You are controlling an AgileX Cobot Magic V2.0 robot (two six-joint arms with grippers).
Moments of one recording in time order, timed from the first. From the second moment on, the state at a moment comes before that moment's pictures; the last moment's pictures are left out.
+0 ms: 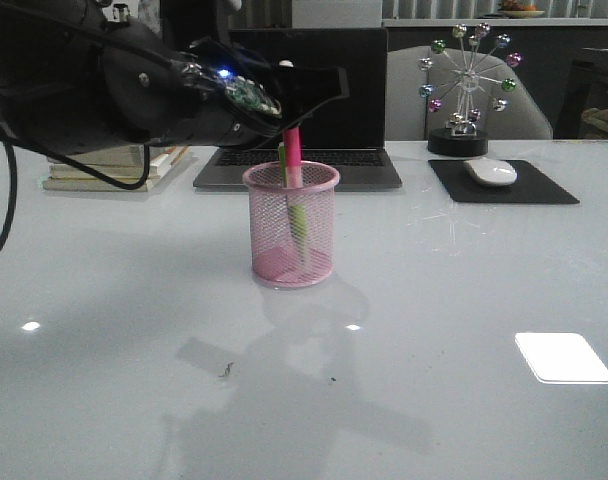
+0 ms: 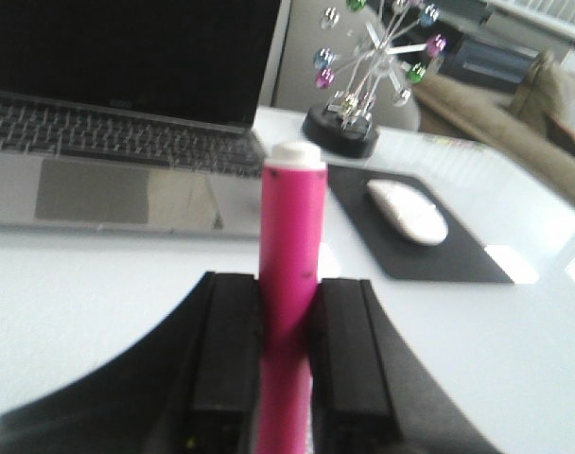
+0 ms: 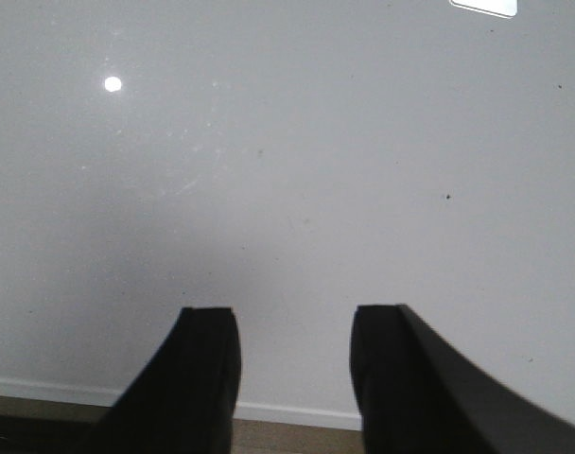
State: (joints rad) left arm -0.69 1.95 -1.10 -0.38 -0.63 -0.08; right arm -0.03 0.77 -0.71 -0.07 0.83 -0.07
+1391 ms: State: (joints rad) left arm -0.28 1.17 -1.09 -0.08 0.13 0.07; right arm -0.03 0.77 -0.71 -0.07 0.83 -0.07
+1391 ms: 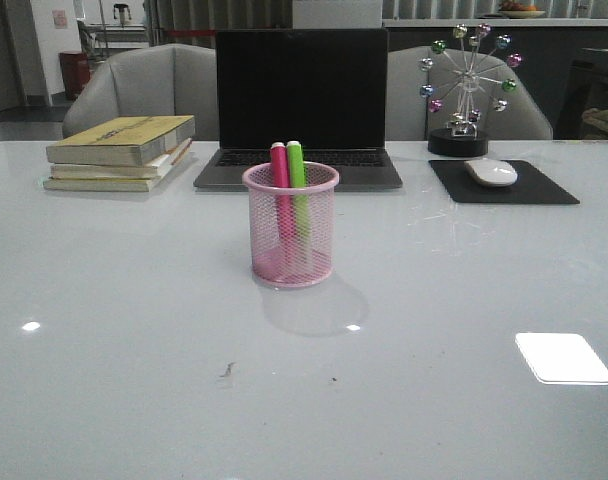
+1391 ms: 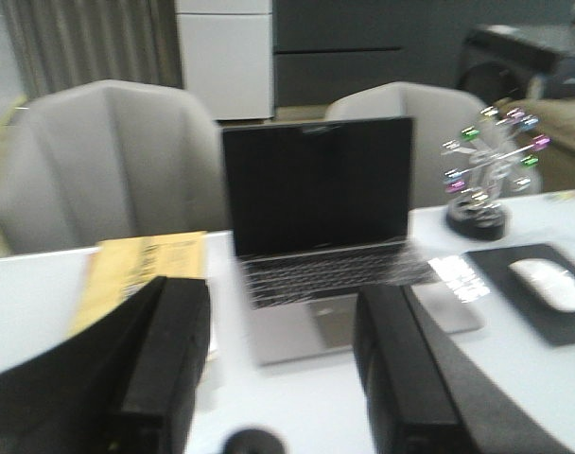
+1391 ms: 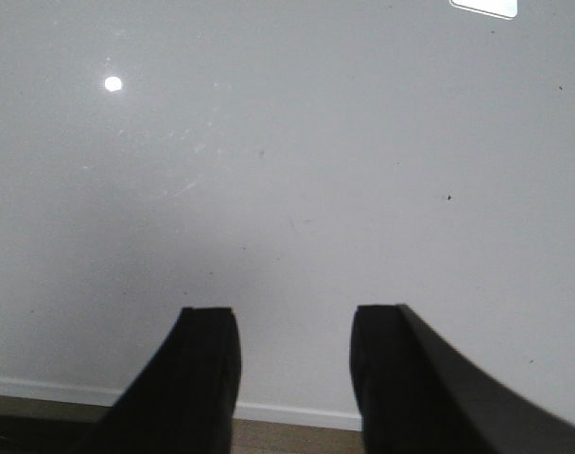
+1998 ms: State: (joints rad) left arm 0.00 0.62 -0.77 -0.02 0.38 0.07; right arm -0.03 0.77 -0.71 0.07 0.70 -0.07
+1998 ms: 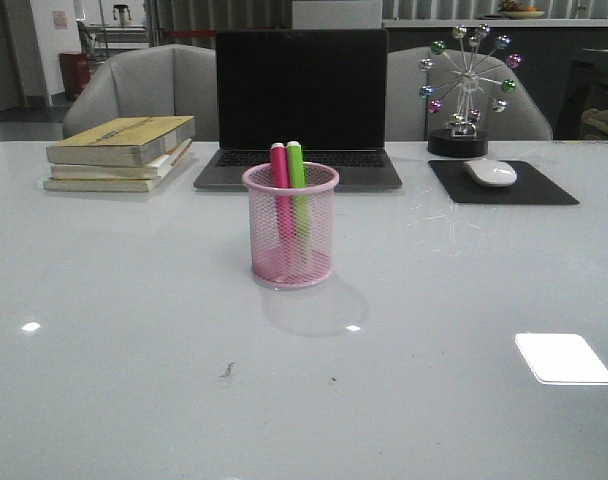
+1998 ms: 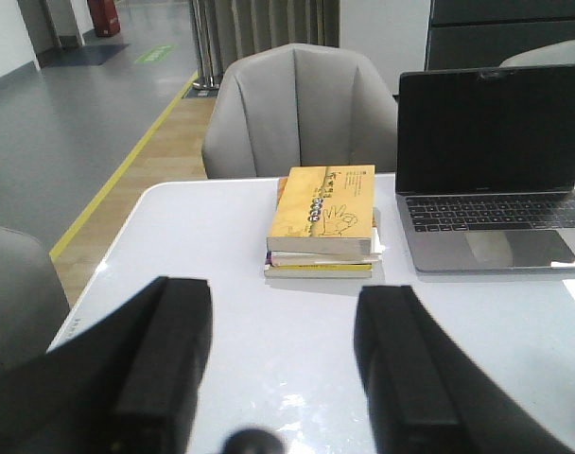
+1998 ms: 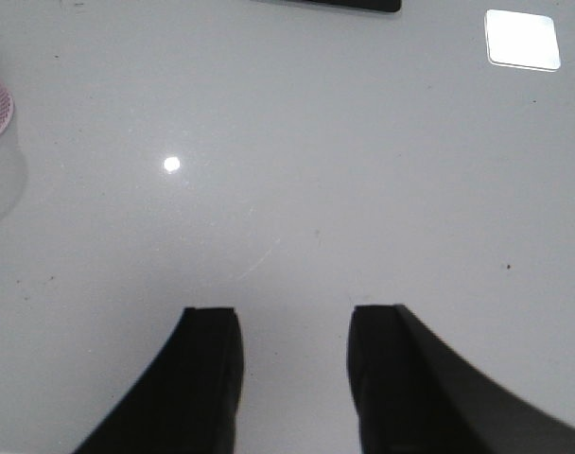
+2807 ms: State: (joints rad) left arm 0.00 0.50 -0.67 -0.03 0.41 0.07; right arm -0.03 0.73 -0.71 0.14 0.73 -0.07
